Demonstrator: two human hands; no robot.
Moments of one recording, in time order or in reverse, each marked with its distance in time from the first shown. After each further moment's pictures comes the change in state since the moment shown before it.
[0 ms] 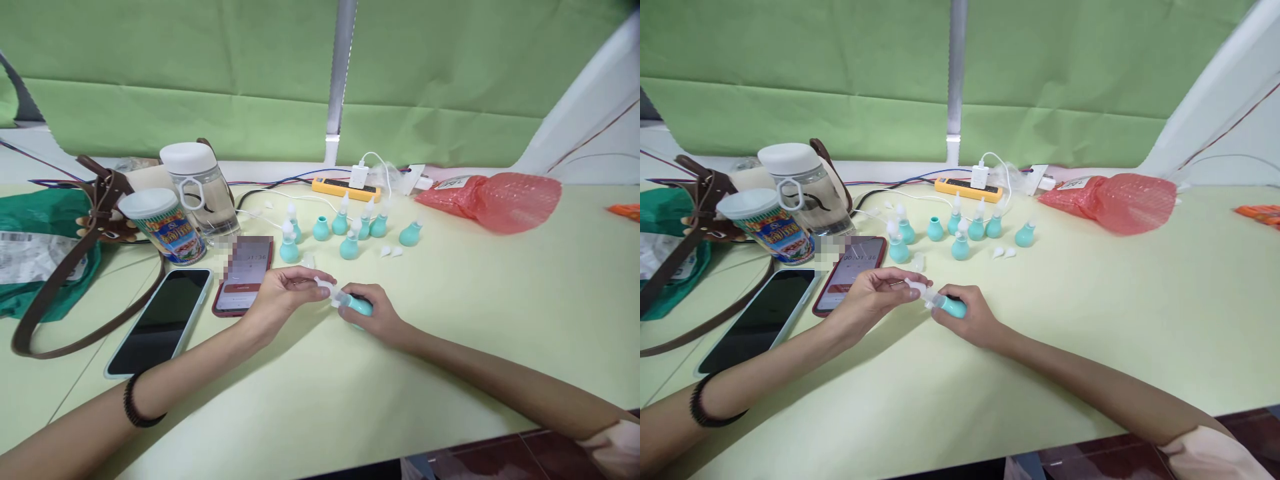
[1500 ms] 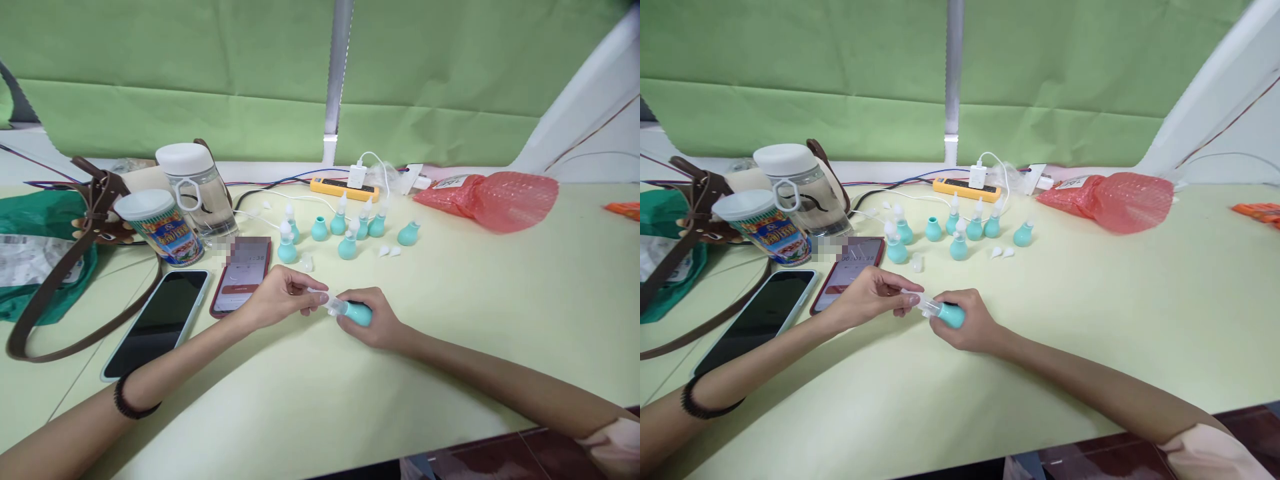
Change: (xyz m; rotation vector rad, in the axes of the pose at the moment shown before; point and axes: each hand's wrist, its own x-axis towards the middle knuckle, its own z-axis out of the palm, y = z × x) left_hand 0.009 0.007 -0.010 0.369 -0.161 -0.051; right_hand -0.002 -0.001 0.001 -0.152 -0.002 -0.169
